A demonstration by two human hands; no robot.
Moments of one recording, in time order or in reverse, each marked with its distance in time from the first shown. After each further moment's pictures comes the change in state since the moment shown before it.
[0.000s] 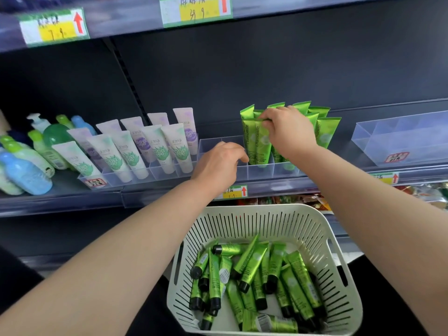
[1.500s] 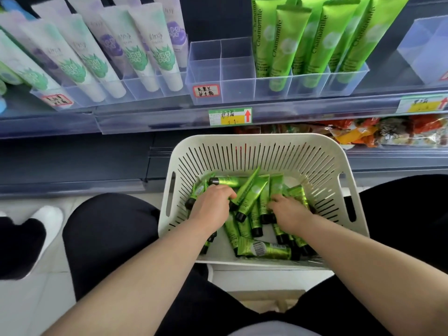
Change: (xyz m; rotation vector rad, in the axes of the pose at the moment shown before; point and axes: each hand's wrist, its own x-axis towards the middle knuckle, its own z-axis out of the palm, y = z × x) left_hand -0.180 -0.026 0.162 -0.118 -0.445 -0.357; right_hand -0.258 0.040 0.158 -0.193 -1.171 -0.003
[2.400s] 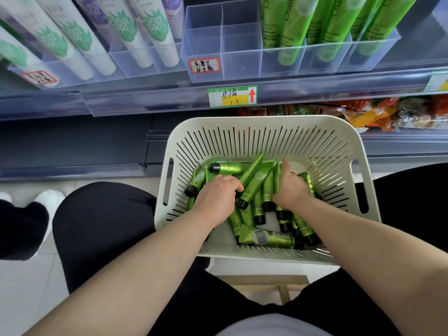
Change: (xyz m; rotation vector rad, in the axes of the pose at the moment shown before) left_hand -0.002 0.005 0.007 0.000 -0.020 0.066; right_hand 0.035 0.001 0.007 0.537 0.173 0.364
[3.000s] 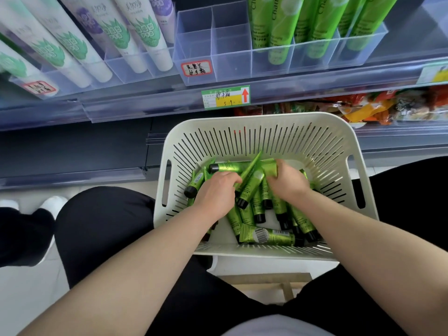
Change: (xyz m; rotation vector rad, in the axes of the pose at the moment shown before) left_hand 0.010 0.006 -0.004 0.030 -0.026 -0.038; right_hand -0.009 -0.013 -0.019 0.079 0.050 -0.041
